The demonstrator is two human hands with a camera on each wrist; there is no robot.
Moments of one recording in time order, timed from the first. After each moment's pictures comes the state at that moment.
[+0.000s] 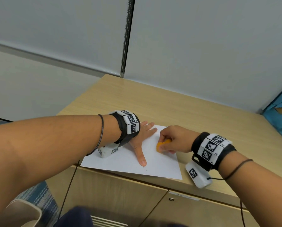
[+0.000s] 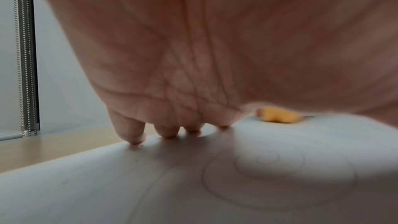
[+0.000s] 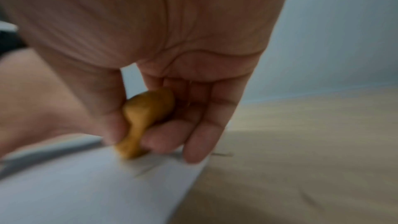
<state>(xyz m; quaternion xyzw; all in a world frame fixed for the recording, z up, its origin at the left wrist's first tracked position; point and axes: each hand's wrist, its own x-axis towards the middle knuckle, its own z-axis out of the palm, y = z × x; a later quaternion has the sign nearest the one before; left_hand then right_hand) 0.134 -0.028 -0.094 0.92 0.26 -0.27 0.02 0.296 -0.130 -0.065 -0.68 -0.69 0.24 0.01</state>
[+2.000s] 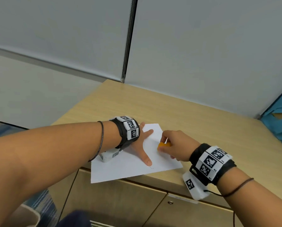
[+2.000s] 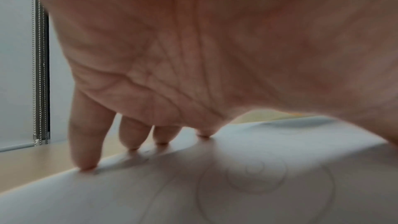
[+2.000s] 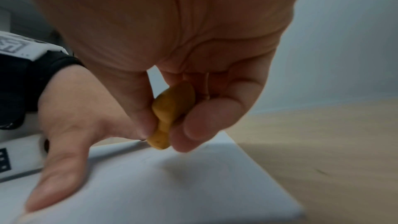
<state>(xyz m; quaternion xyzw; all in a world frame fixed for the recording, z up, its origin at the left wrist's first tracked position) 0.128 -0.047 -0.084 0.90 0.37 -0.24 0.01 0.283 -0.150 -0.063 -0.73 -0.67 0.16 0.05</state>
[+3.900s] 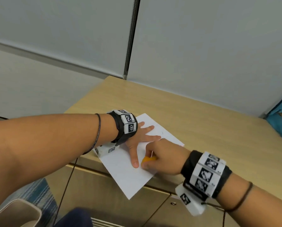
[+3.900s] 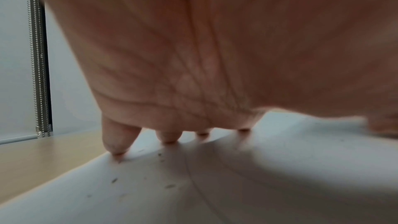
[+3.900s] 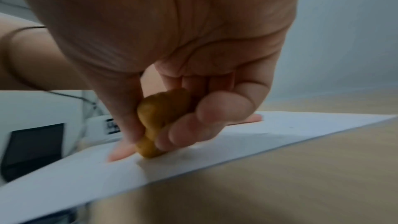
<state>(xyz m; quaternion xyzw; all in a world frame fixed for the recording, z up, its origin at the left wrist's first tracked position) 0.115 -0.031 -0.075 0.92 0.23 -0.31 0.00 0.223 -0.164 -0.062 -0.64 -0.75 0.16 -0.06</state>
